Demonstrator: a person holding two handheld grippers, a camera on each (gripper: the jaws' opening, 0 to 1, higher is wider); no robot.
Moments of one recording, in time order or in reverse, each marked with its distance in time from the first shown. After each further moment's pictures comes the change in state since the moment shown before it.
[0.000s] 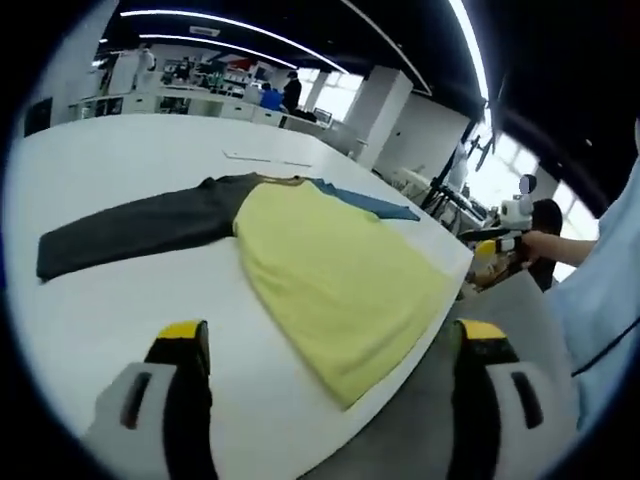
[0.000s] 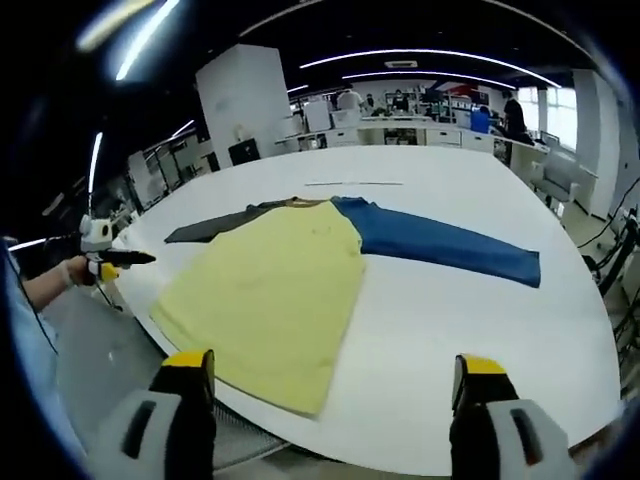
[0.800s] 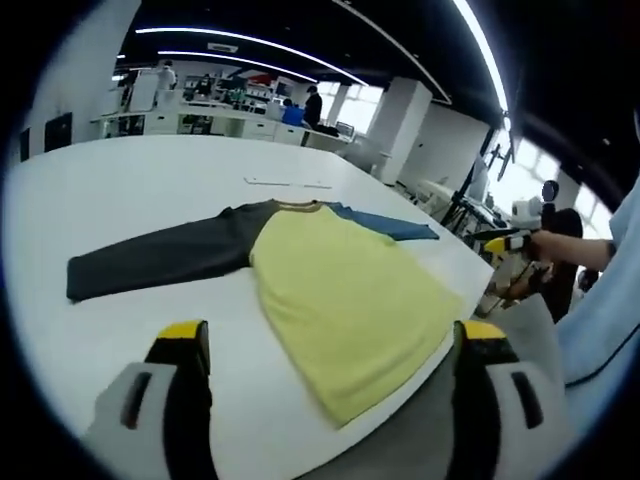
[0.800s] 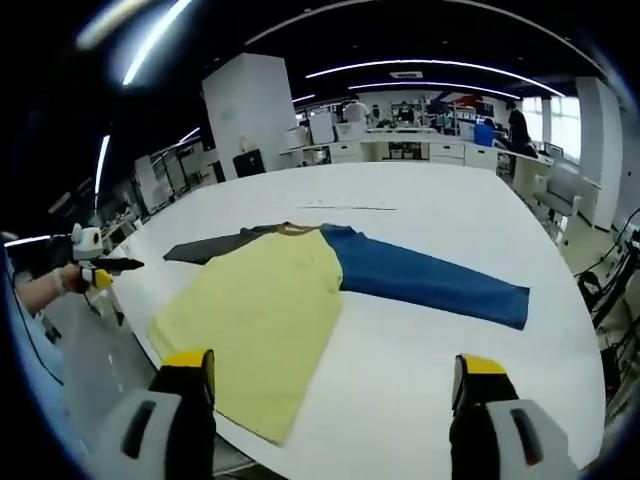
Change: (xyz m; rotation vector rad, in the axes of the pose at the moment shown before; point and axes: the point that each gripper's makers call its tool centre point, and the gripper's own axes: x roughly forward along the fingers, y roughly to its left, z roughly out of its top) left arm 0.001 -0.015 0.038 0.035 -0.036 0.136; right arm -0.005 -0.049 0.048 -0.008 -0.079 0.027
